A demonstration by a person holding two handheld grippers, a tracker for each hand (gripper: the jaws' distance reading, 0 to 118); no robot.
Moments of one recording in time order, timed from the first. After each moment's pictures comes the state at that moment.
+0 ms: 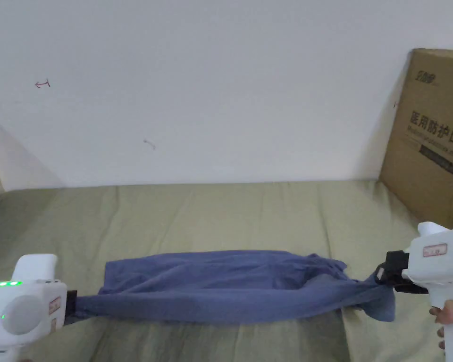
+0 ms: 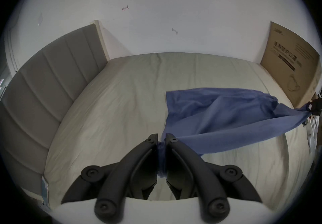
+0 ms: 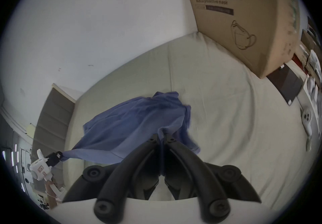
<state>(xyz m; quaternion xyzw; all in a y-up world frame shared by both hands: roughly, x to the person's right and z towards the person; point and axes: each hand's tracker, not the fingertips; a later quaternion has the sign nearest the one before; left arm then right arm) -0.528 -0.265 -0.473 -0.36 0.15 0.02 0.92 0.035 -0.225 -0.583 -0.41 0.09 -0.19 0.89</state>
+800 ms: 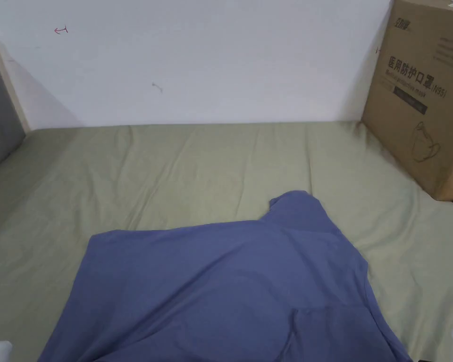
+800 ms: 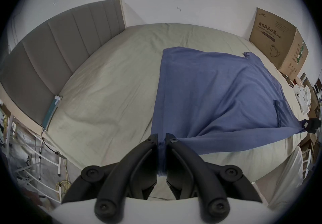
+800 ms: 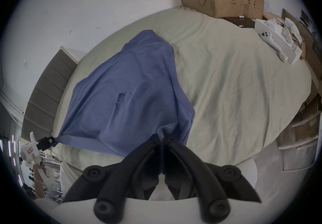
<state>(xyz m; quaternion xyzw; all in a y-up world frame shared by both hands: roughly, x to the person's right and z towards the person) -0.495 -0.328 -0.133 -0.42 0.15 0.05 0.89 0.077 -0.311 -0.227 -0.48 0.08 -0.13 0.86</state>
